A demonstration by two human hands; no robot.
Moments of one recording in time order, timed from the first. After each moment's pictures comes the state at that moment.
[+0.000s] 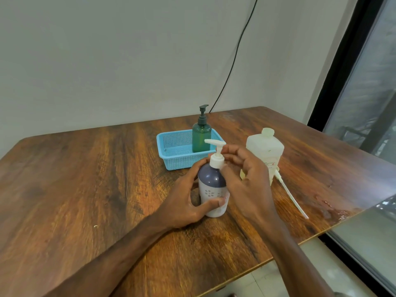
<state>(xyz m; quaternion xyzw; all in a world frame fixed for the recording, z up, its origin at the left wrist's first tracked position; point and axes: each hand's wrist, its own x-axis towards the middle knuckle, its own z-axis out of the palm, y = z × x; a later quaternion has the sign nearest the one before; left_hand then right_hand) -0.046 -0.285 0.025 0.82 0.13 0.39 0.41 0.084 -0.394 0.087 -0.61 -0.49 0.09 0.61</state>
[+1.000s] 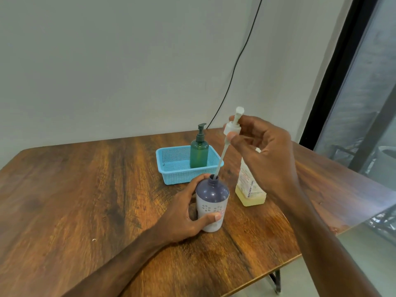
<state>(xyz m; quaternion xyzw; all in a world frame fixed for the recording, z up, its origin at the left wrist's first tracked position) -0.050 -0.283 0.025 0.82 0.13 0.37 0.41 0.099 -0.402 0.176 -0.58 -0.54 -0.01 0.61</state>
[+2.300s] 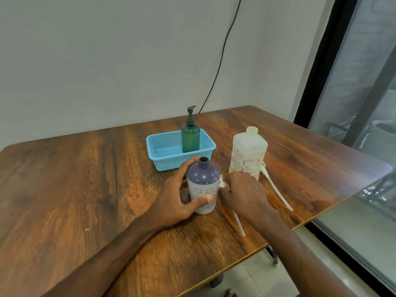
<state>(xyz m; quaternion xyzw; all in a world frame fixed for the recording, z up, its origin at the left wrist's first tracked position) -0.050 -0.289 0.028 0.83 0.14 0.36 0.40 0.128 -0.389 0.048 -0.84 -0.51 0.01 0.19</state>
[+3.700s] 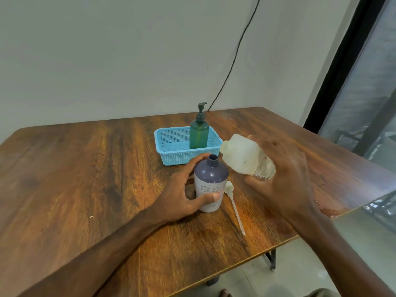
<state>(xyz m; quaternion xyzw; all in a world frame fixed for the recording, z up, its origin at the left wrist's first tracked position) -0.049 -0.284 0.026 0.82 0.13 0.38 0.40 0.143 -0.440 0.096 -0.73 -0.56 -0.16 0.36</state>
